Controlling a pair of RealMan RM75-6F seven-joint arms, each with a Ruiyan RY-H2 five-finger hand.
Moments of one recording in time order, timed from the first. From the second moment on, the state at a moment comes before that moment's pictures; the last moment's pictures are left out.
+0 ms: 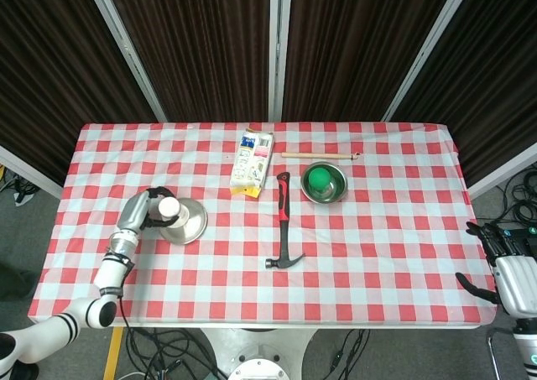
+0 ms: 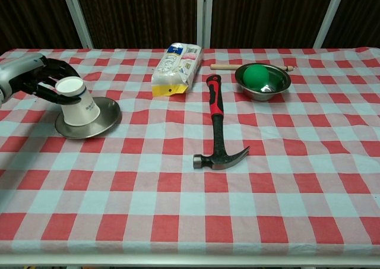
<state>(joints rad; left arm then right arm) -0.58 -1.70 -0.25 -1.02 1.18 0.89 -0.45 0.07 -1.06 0.03 -1.51 -1.60 1.53 0.26</state>
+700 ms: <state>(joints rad) -0.58 -1.68 -0.27 -1.04 1.14 0.88 -0.42 0.08 -1.06 0.03 -1.51 -1.60 1.53 0.26</state>
